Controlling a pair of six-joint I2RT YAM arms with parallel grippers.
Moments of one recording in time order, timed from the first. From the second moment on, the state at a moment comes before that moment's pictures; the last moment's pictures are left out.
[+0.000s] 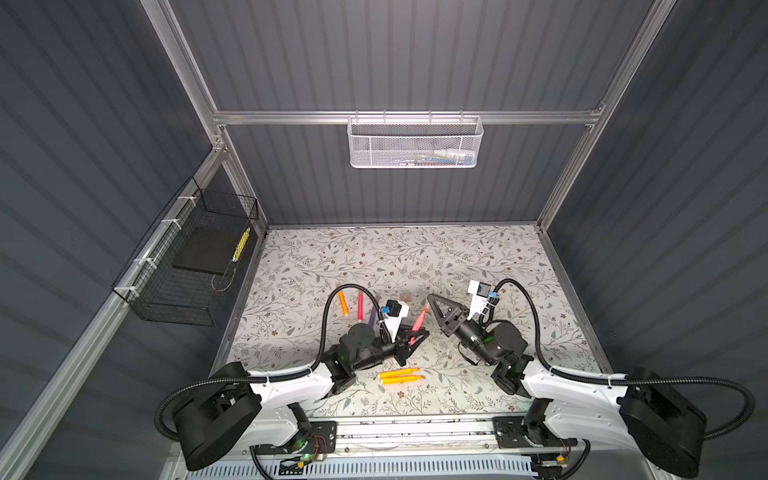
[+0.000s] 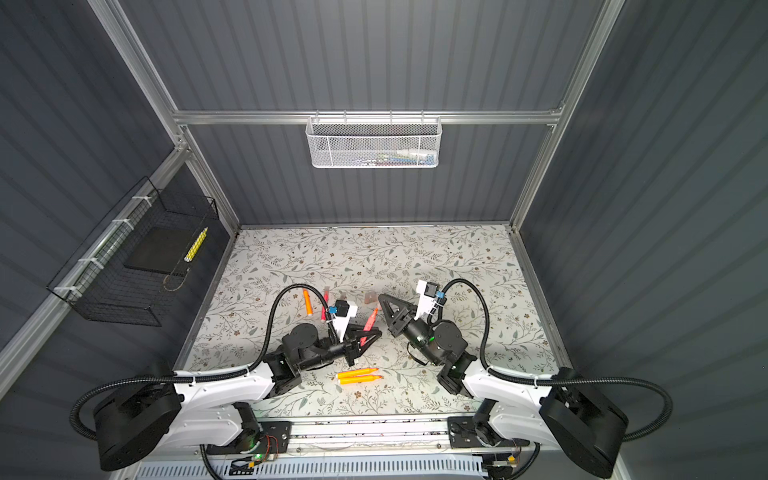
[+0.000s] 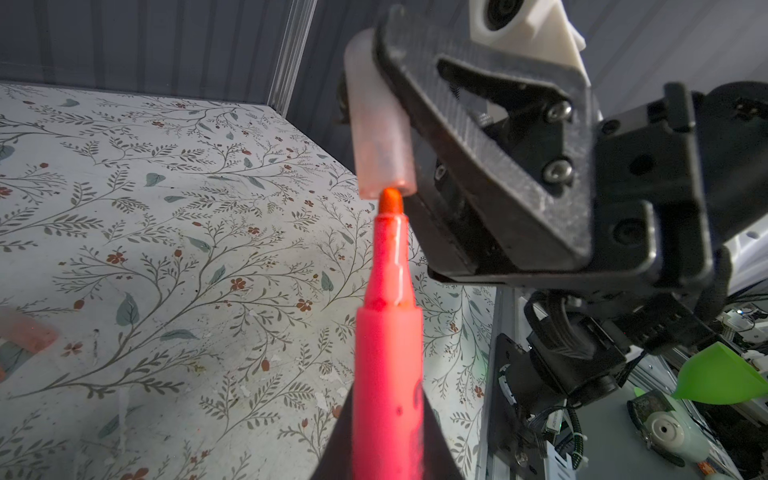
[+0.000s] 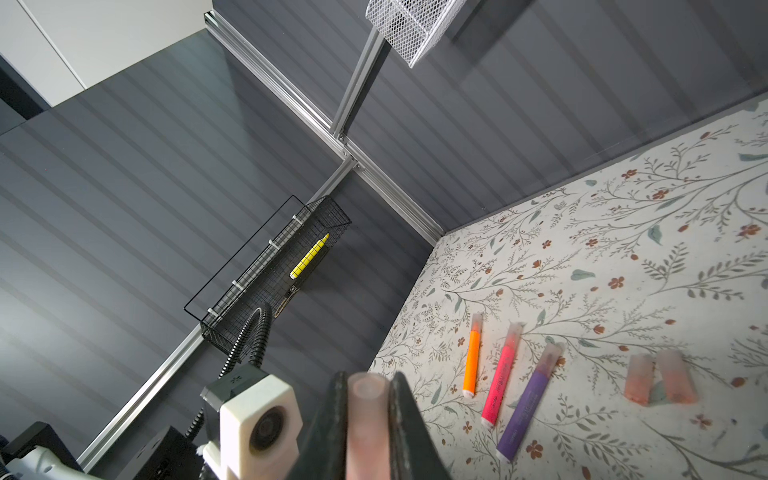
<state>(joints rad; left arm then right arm) -0.96 1.26 0.40 0.75 0.25 -0.45 0.85 1.15 0.32 1.02 0.05 0.83</state>
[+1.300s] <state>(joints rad) -0.93 1.12 0.44 0.64 0.17 -0.46 0.97 1.10 0.23 1.05 0.09 0.76</state>
